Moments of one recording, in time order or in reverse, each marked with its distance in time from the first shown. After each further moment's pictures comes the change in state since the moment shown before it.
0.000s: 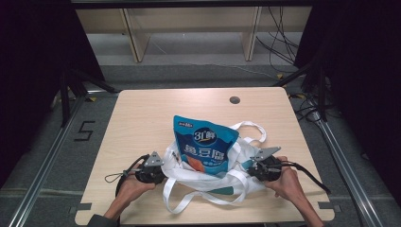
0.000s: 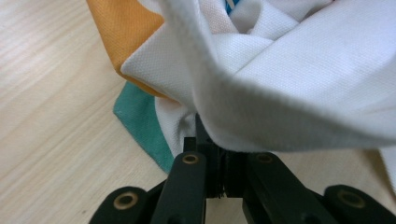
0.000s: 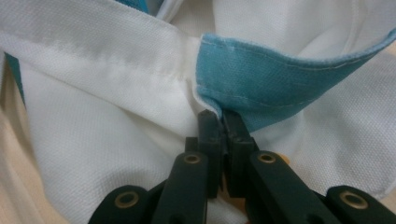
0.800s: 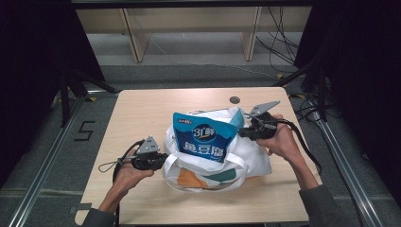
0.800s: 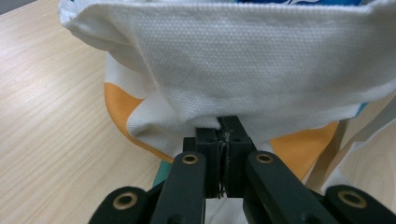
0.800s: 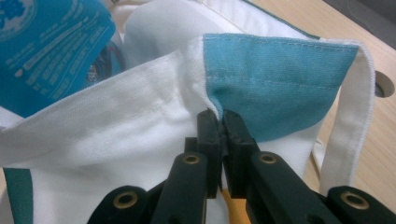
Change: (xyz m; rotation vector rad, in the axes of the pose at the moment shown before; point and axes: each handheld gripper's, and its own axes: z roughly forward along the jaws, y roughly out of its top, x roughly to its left) left arm 0.008 0.041 -0.029 -0.180 0.000 0.027; right arm -0.045 0.112 -0.048 -0.162 0.072 -0.068
